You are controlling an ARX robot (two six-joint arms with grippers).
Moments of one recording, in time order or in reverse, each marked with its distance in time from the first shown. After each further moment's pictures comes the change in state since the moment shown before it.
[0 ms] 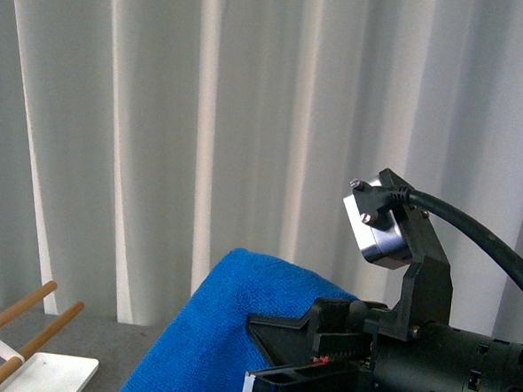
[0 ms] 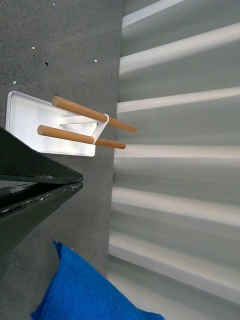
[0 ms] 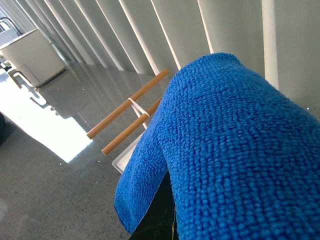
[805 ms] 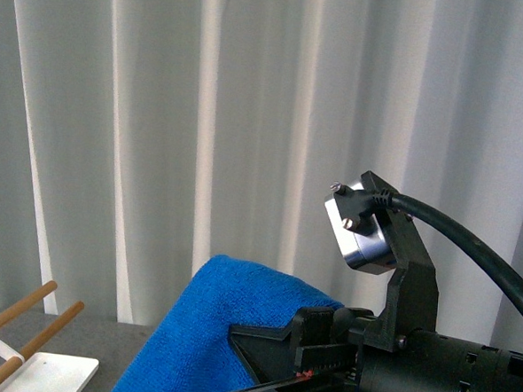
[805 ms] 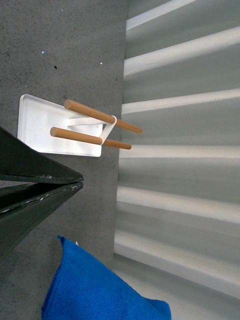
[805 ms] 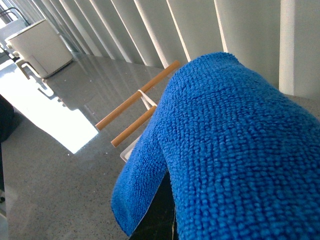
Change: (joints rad) left arm 0.000 -0.303 0.000 -0.309 0.000 0.000; right arm 0.021 -0.008 0.000 -0.026 -0.011 -0.010
